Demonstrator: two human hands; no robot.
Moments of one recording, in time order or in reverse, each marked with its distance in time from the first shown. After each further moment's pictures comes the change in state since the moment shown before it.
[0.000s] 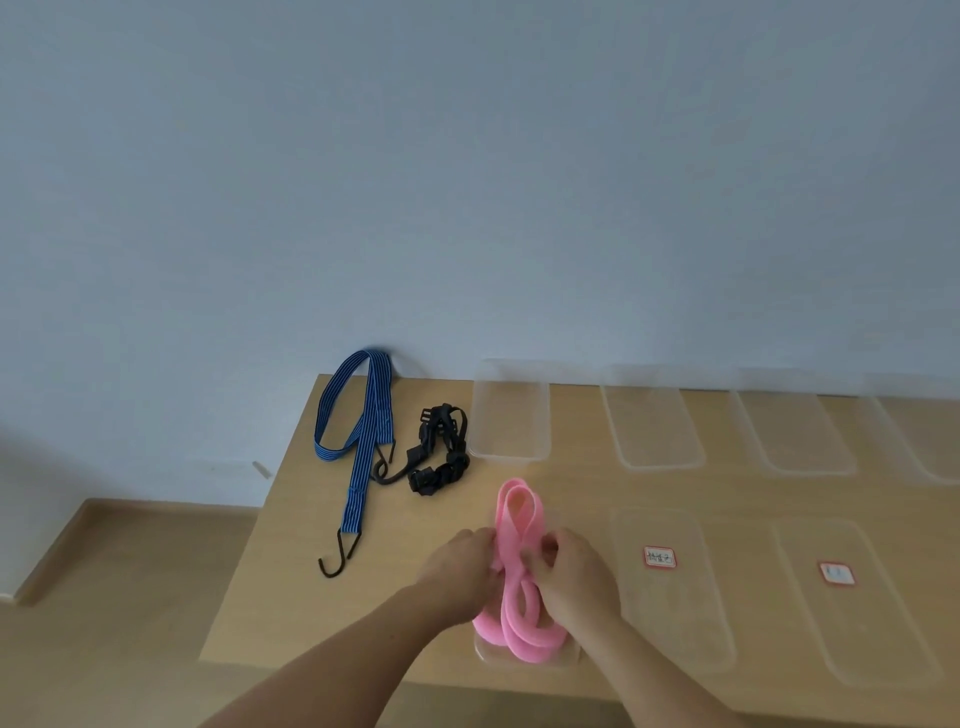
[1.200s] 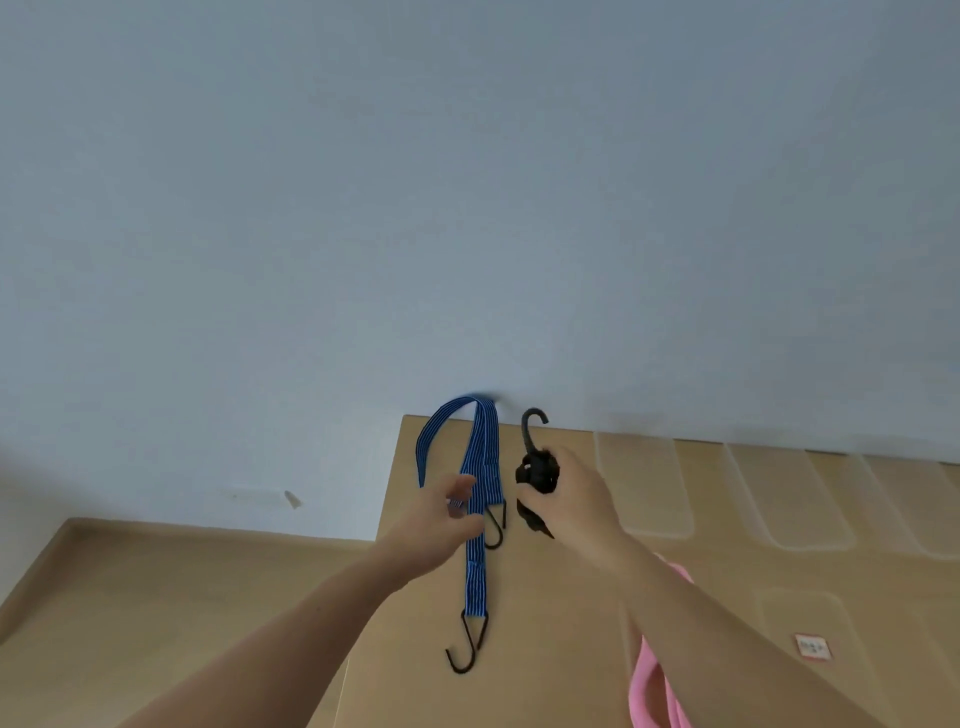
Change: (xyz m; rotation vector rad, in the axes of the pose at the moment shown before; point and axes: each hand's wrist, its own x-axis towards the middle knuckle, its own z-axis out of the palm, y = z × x) left_hand 0.043 -0.179 -0.160 -0.558 0.116 0.066; right_hand 0.099 -0.210 0.040 0.085 0.095 -0.192
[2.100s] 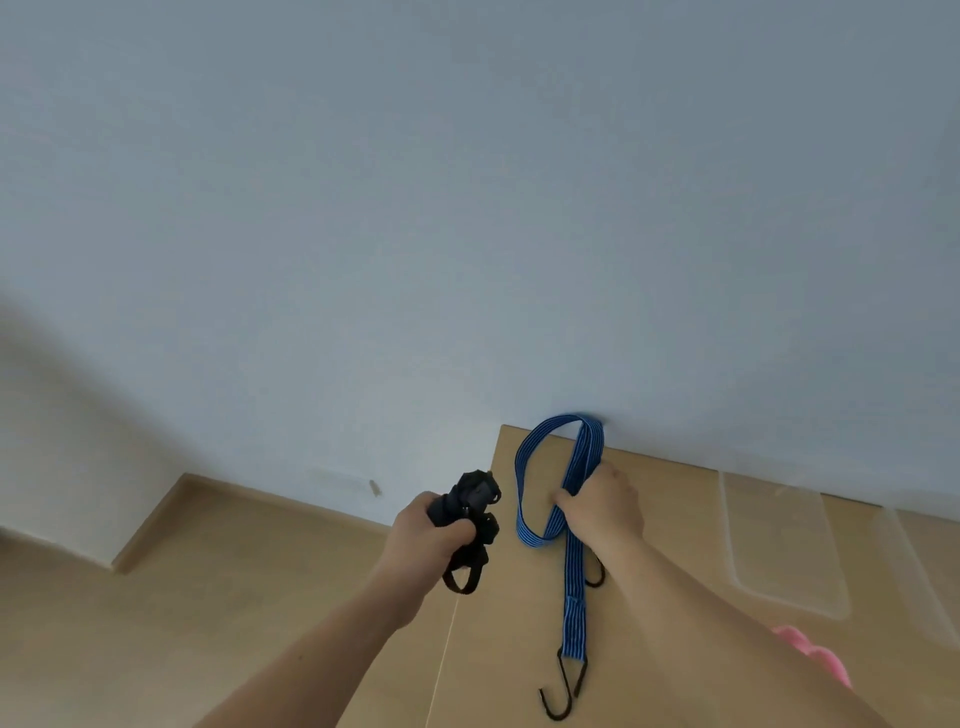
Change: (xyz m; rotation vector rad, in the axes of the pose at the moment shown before) left_hand -0.038 -0.046 -0.071 -0.658 0.258 -0.178; right_hand 0.057 -0.033 0.091 -0.239 -0.067 0.196
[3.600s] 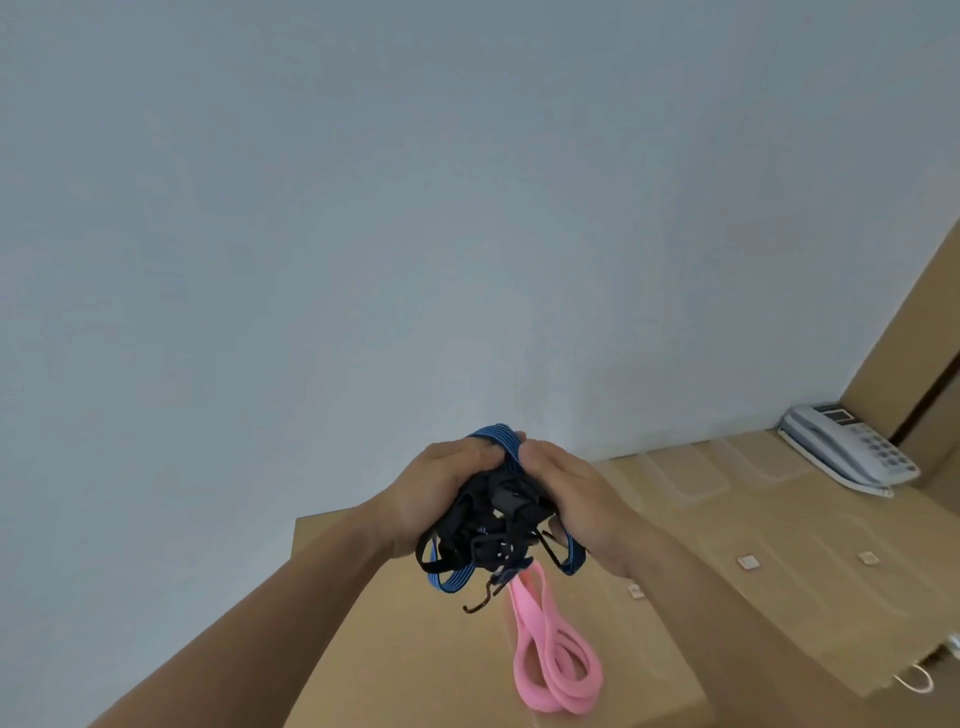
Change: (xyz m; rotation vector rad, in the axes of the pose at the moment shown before) left_hand -0.175 0.132 0.207 0.221 -0.815 0.316; right_hand -0.262 0.097 -0.251 0.894 0.057 -0.355
